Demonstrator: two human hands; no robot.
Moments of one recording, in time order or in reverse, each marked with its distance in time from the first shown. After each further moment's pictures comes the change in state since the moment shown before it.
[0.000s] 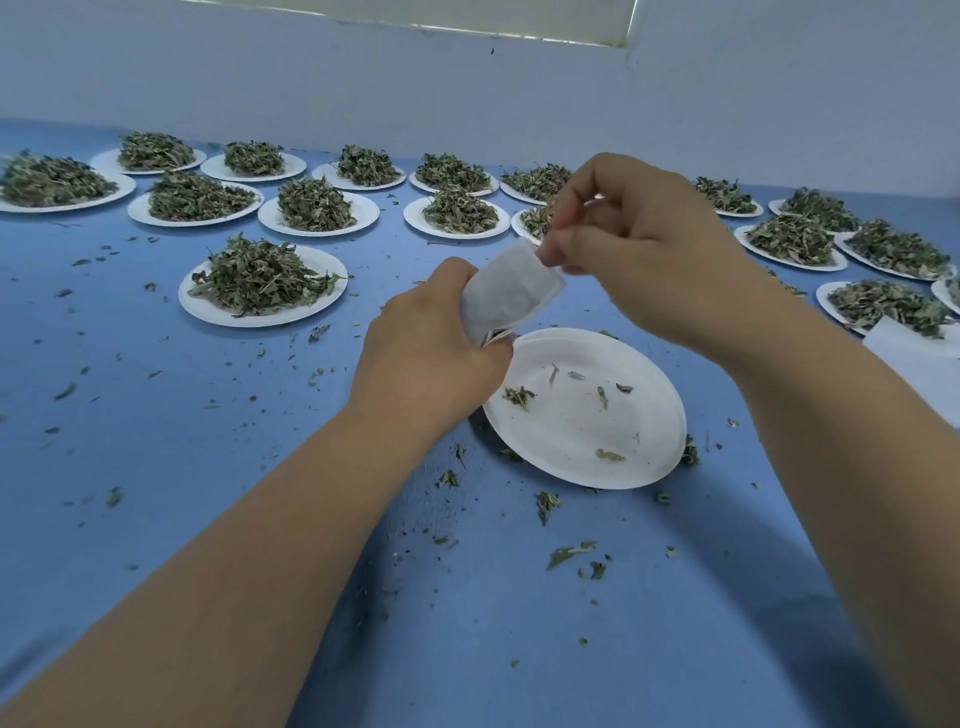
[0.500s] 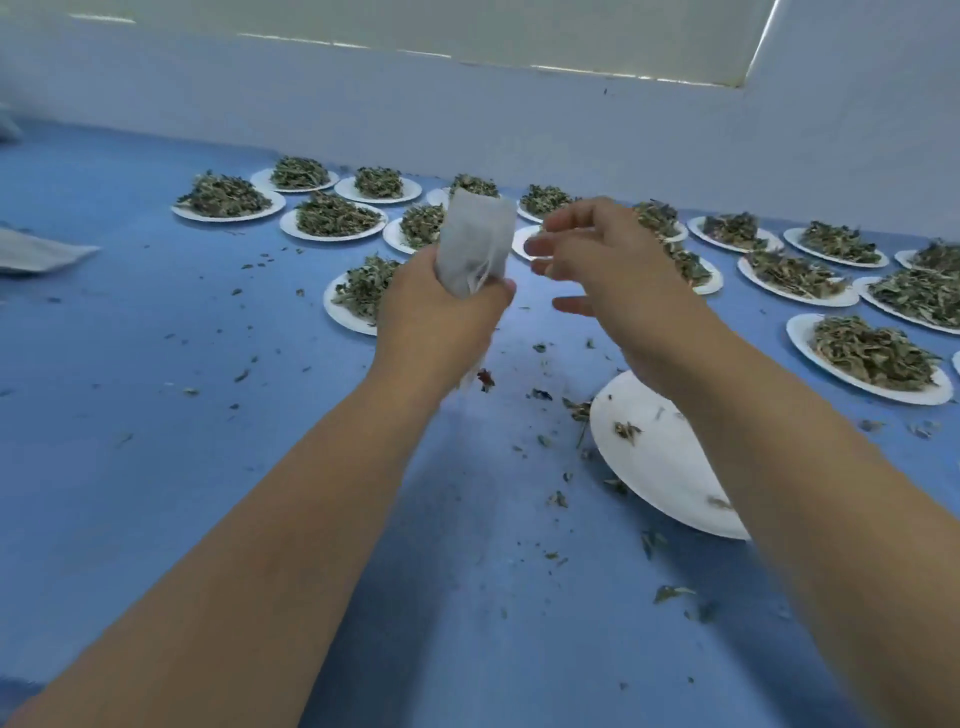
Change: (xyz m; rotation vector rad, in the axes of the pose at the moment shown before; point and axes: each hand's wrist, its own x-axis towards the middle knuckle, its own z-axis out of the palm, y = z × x) left_hand 0.011 -0.024 -0.074 -0.440 0.222 -0.376; right_hand 0.040 -0.034 0.082 0.319 -0.079 0.154
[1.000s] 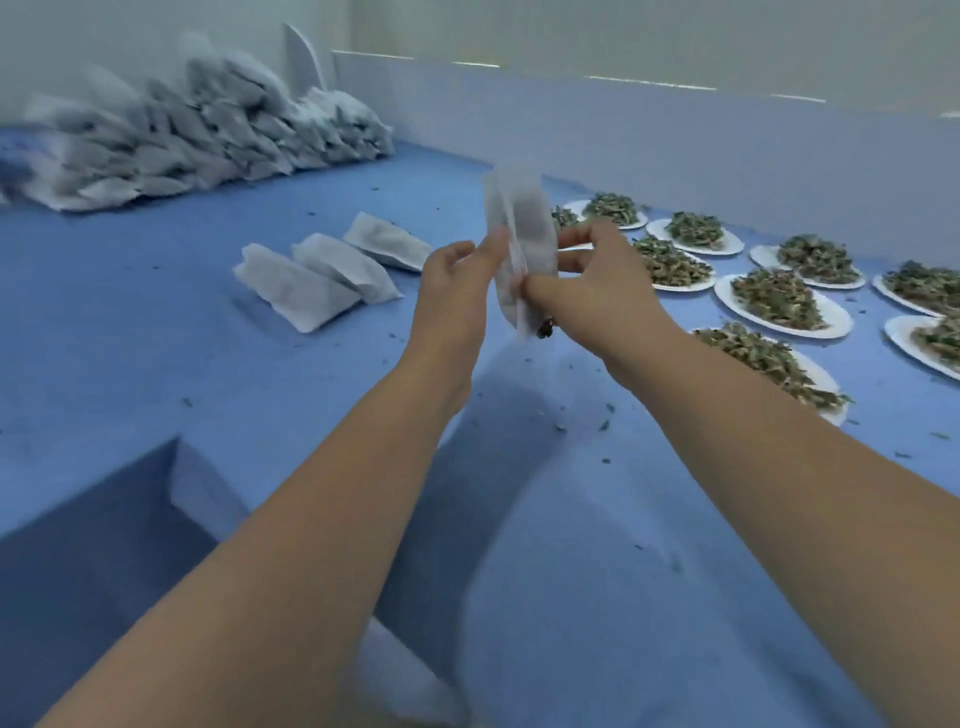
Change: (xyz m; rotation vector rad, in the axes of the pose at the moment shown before) left_hand 0.057 -0.071 -0.257 -0.412 0.389 -0.199; right_hand 0.080 -0.087 0.302 0.185 -0.323 -0.136
